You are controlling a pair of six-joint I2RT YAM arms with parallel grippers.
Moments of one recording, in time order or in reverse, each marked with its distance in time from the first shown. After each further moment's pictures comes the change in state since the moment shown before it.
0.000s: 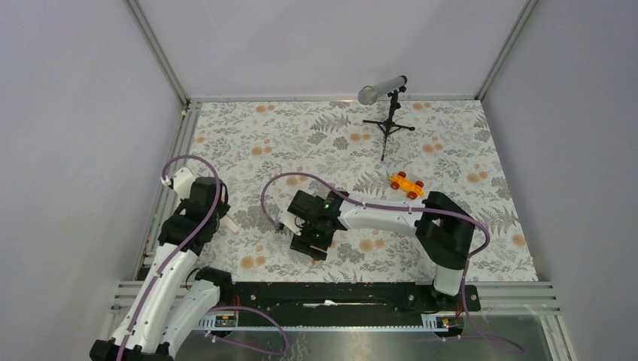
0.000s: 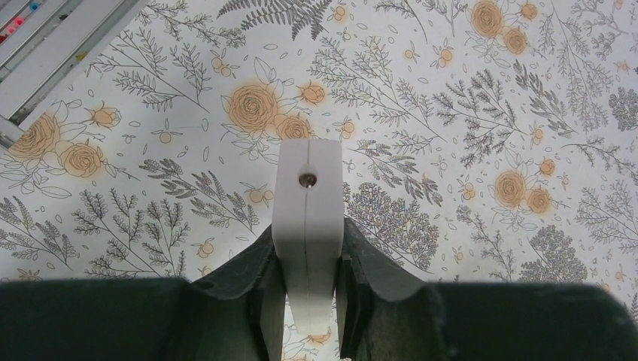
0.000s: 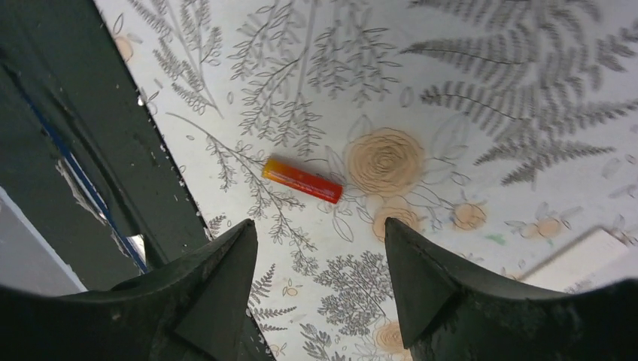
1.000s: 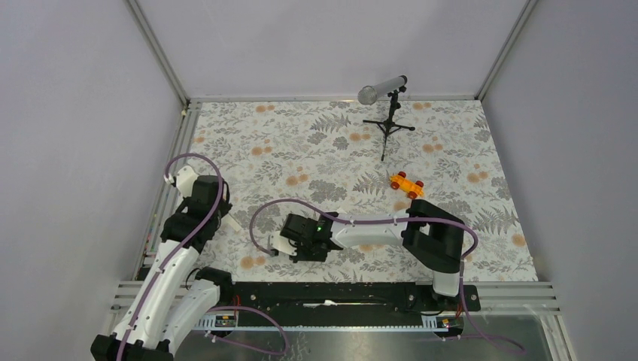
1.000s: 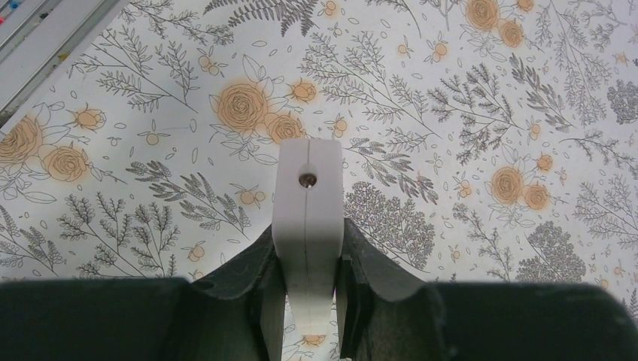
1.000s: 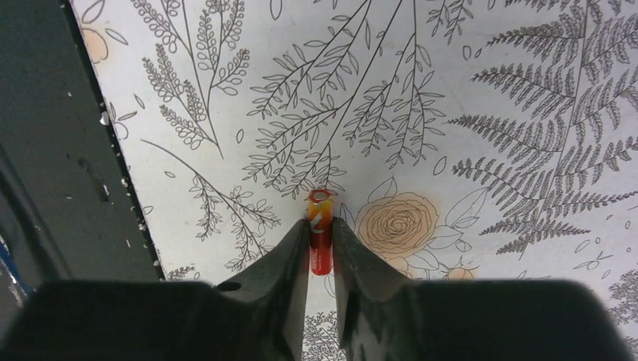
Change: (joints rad) left arm 0.001 0.021 -0.010 0.033 0.015 0.006; right arm 0.118 0.044 -0.106 0.171 0.129 -0.219
